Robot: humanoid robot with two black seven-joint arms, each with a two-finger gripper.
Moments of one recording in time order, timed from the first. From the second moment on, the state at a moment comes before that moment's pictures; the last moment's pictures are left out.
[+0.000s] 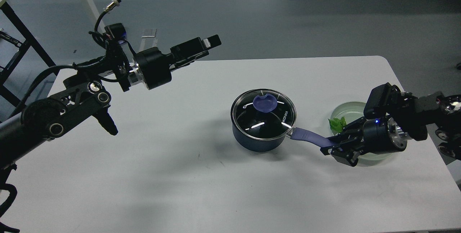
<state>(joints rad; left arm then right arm) -0.90 0.46 -0.54 -1.16 1.39 -0.26 -0.49 1.17 -0.90 -0.21 1.44 -1.88 0.26 0.49</state>
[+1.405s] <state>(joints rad) -1.13 0.02 0.00 -0.74 1.84 0.03 -0.49 1.16 -0.91 -0.21 1.44 -1.87 0.26 0.49</state>
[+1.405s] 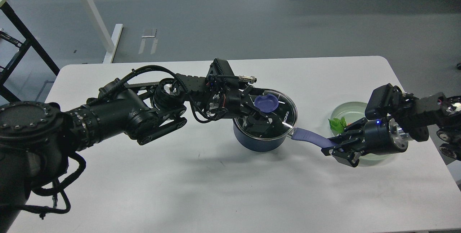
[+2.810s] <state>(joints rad) -1.14 0.63 0.21 -1.04 1.84 0.24 -0.49 1.16 -0.93 -0.21 1.44 -1.87 0.24 0.49</state>
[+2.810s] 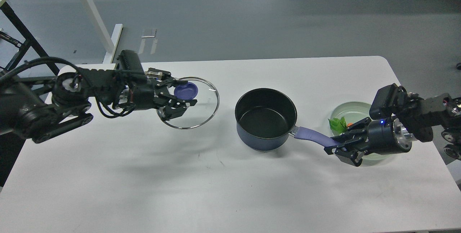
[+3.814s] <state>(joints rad) -0.86 0.81 0.24 -0.98 1.83 0.38 -0.49 1.16 -0.95 -0.21 1.44 -1.87 0.24 0.49</state>
